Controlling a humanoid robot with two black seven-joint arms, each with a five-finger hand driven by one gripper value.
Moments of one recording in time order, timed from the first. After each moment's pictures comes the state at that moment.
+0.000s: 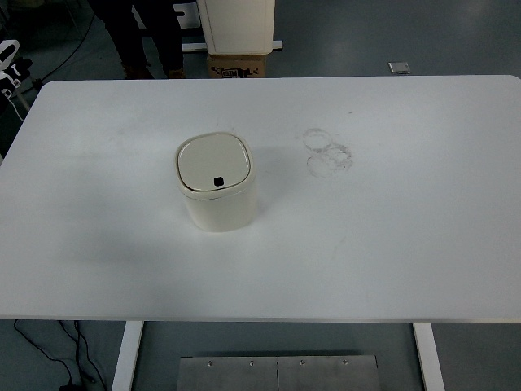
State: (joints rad) left arm -0.97 0.60 -0.31 -0.40 -0.18 -0.48 -0.32; right arm 0.04 0.00 0.28 0.09 -0.32 0.06 0.04
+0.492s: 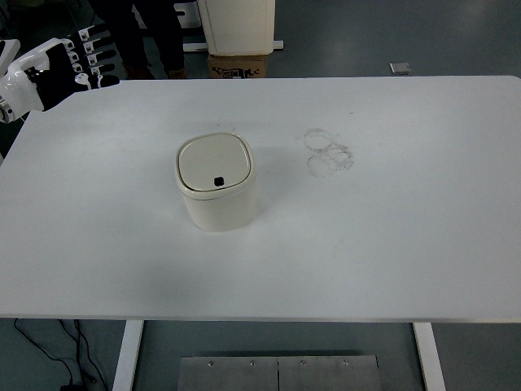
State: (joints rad) left arm -1.17 0.70 -0.05 -0.77 0.06 -0.47 -0.32; right arm 0.04 0.00 0.28 0.09 -0.32 0.06 0.04
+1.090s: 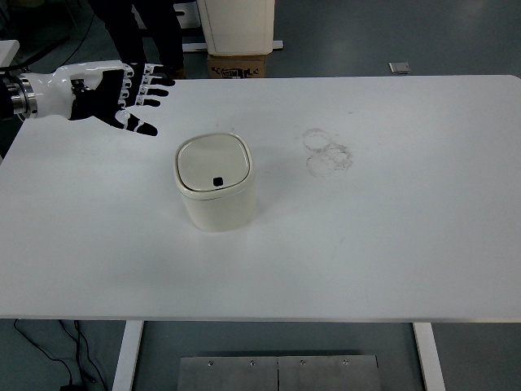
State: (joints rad) left arm -1.40 0.78 0.13 -1.04 0.26 -0.56 -0.17; right arm 0.04 0.00 0.28 0.10 -0.32 0.06 0.04
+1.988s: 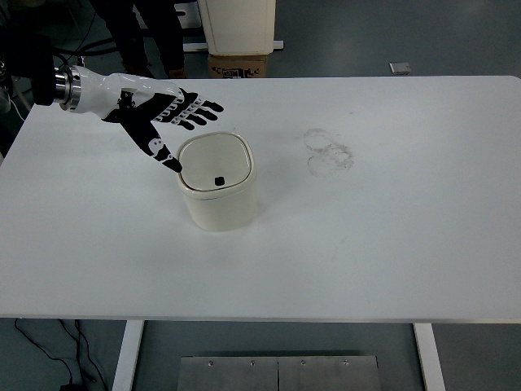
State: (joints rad) left arm -1.52 0.71 0.13 -1.15 0.50 -0.61 -0.03; right arm 0.04 0.00 0.28 0.10 -0.32 0.06 0.04
